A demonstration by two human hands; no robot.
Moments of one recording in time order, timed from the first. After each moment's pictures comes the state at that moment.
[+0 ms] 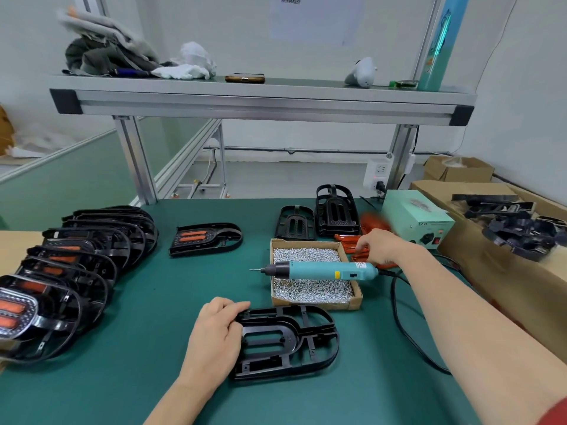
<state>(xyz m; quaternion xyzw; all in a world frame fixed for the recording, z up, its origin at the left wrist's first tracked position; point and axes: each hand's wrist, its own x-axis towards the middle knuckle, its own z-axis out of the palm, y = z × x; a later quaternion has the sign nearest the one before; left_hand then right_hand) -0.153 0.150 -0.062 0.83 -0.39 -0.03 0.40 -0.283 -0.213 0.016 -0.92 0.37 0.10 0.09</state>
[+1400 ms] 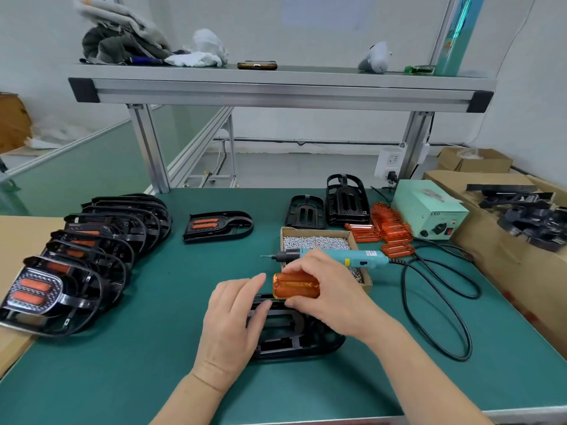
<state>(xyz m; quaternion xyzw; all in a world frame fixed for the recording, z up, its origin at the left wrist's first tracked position) -0.166 0.153 -0.065 0.70 -0.51 0.27 0.43 -0.296 -0.005 0.015 -0.93 0.11 -0.19 0.30</state>
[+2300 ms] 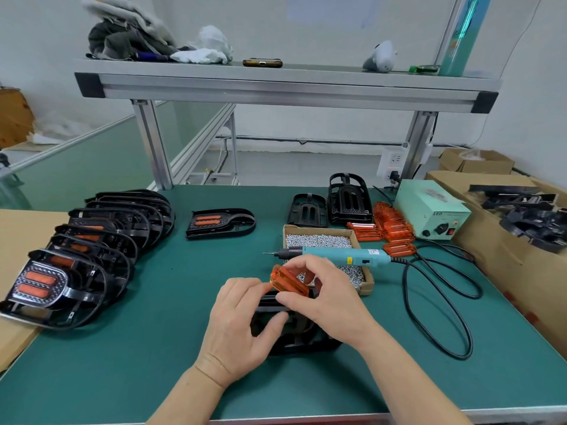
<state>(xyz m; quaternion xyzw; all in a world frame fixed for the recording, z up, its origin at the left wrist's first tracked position) -0.171 0.158 -0.057 0.69 -0.55 0.20 0.44 -0.298 0.018 0.007 -0.86 0.16 -0.24 0.42</state>
